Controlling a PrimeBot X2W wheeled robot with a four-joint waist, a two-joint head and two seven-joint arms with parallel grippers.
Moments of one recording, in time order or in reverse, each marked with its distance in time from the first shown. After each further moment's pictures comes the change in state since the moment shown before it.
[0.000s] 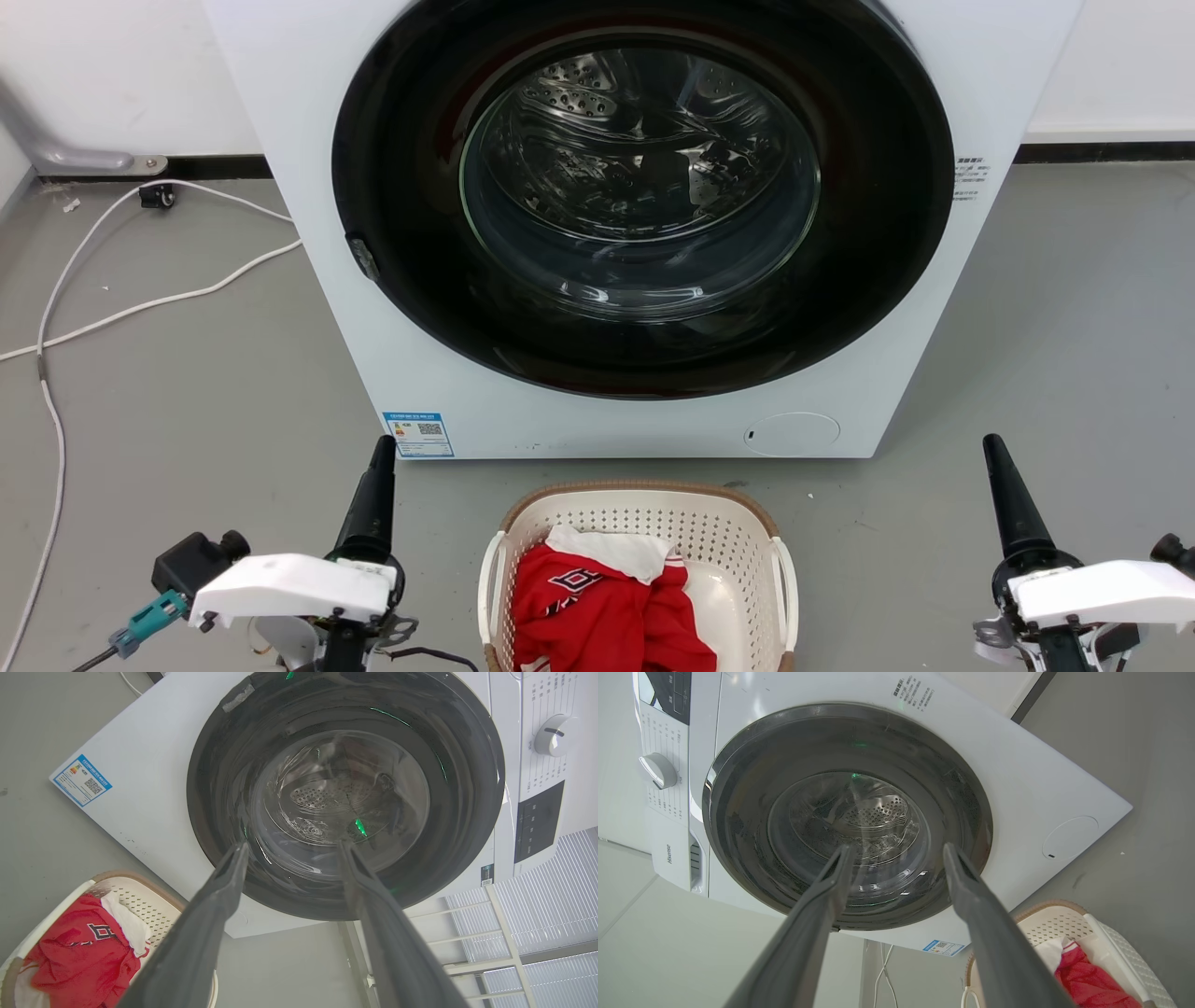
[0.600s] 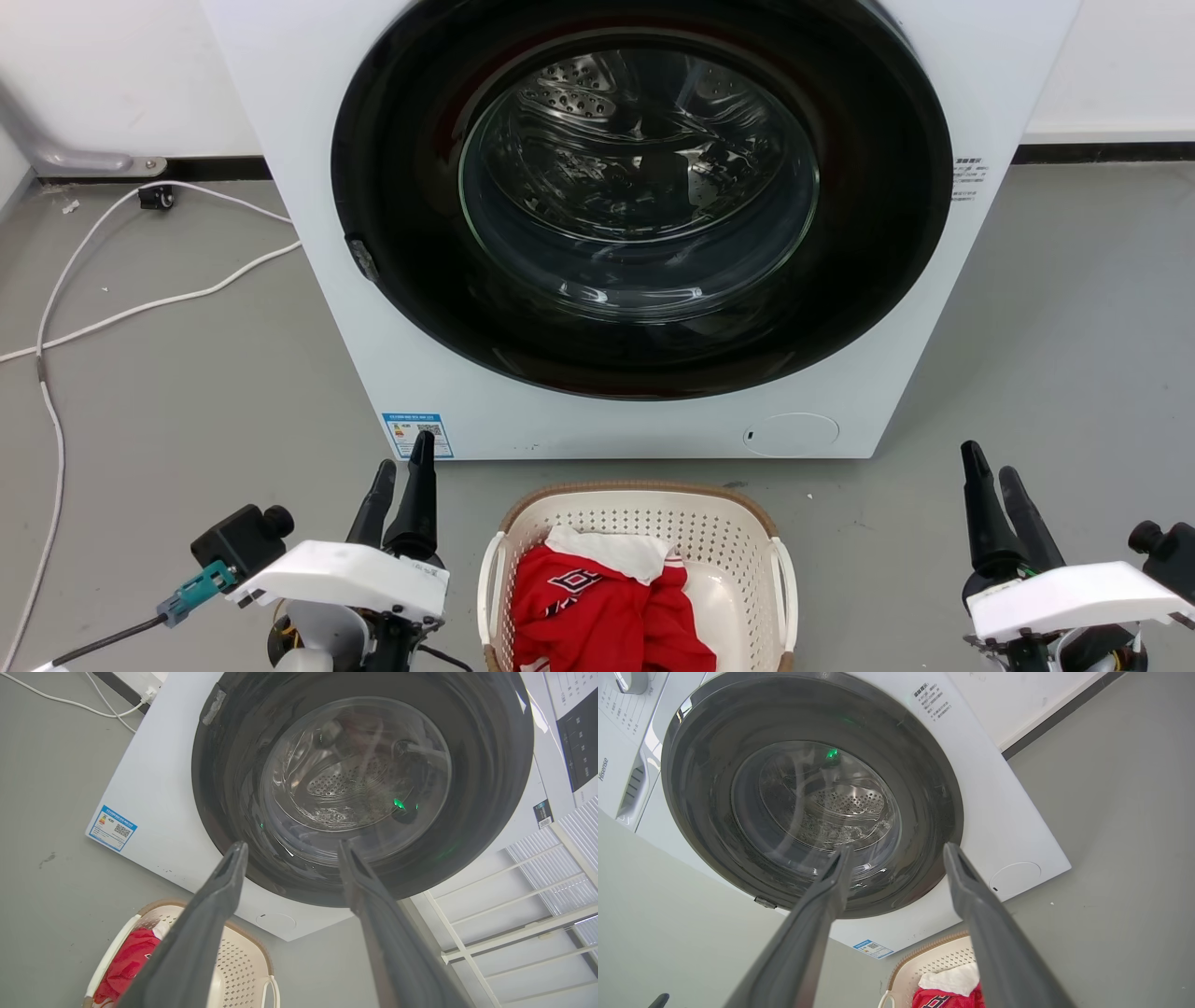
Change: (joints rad) left arm -0.022 0.000 -0.076 0.017 0.298 0.042 -0.062; right arm 0.014 0.006 0.021 -0.012 -0.379 0.000 -0.062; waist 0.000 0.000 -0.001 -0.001
